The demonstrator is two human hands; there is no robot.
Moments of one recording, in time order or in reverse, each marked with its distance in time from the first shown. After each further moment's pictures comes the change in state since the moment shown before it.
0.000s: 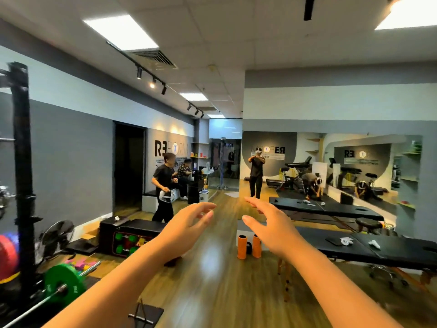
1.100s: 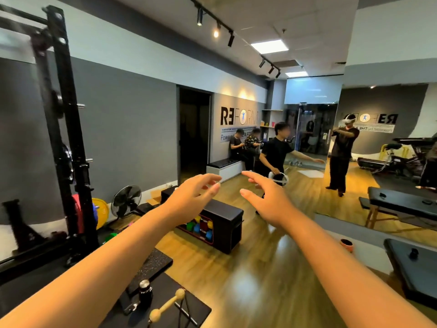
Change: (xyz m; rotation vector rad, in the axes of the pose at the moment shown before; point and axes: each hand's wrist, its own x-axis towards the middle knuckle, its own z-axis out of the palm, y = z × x) left_hand 0.371 -0.436 0.037 0.227 0.111 -0.285; right_hand 0.516 0.233 0.359 0.308 -0.290 -0.156
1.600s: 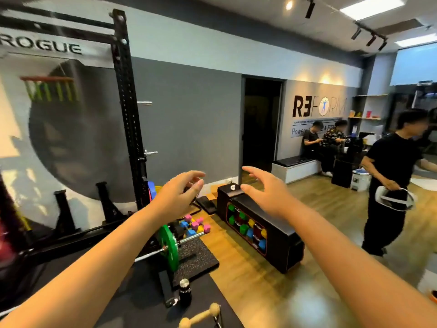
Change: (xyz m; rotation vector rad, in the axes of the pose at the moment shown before) left_hand 0.148 -0.130 0.034 0.206 0.247 -0.312; right_hand 0.265 0.152 0.083 0.112 -0.243 -0.262
